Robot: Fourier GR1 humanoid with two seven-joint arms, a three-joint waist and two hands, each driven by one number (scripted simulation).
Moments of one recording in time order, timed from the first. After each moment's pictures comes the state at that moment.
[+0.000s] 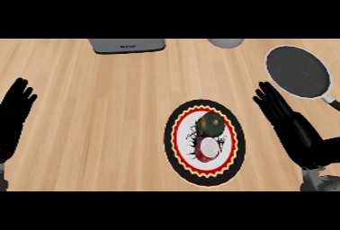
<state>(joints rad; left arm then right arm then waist) -0.04 0.56 0.00 -1.59 0.35 0.21 0.13 -0.08 -0.45 0.23 -1.71 -0.43 -0.05 0.06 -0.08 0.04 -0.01</state>
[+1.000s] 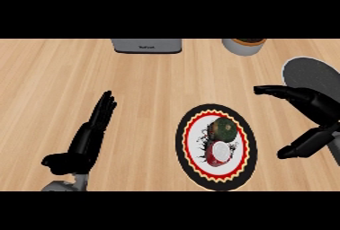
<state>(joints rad) -0.05 0.24 -0.31 -1.58 0.20 0.20 -0.13 -0.36 -0.64 0.19 -1.30 -0.20 0.59 -0.51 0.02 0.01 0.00</state>
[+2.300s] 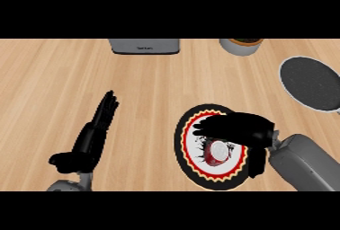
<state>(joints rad) -0.05 0.18 -0.28 -1.56 0.14 0.18 -0.14 -0.47 -0.54 0.60 -1.45 0.57 0.56 -0.34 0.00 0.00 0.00</state>
